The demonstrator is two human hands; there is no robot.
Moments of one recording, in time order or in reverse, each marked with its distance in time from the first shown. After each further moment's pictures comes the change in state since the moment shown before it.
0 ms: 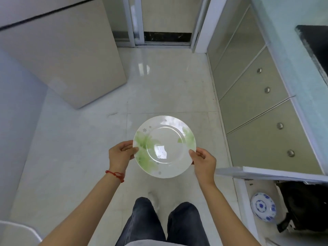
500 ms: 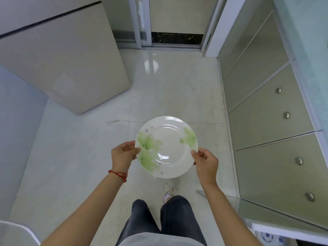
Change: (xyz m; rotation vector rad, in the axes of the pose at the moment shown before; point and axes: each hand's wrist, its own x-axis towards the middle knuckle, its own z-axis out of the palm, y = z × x) left_hand 0.114 0.050 0.068 -0.021 0.066 -0.064; right_hand 0.138 -0.052 0.042 -0.067 -0.064 -0.052
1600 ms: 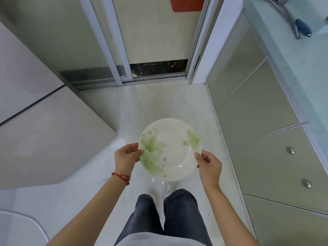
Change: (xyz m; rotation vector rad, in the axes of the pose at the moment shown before) left_hand 0.312 0.236 0.154 0.088 -0.180 -0.007; right_hand 0.312 -0.167 0.133 0.115 0.200 0.052
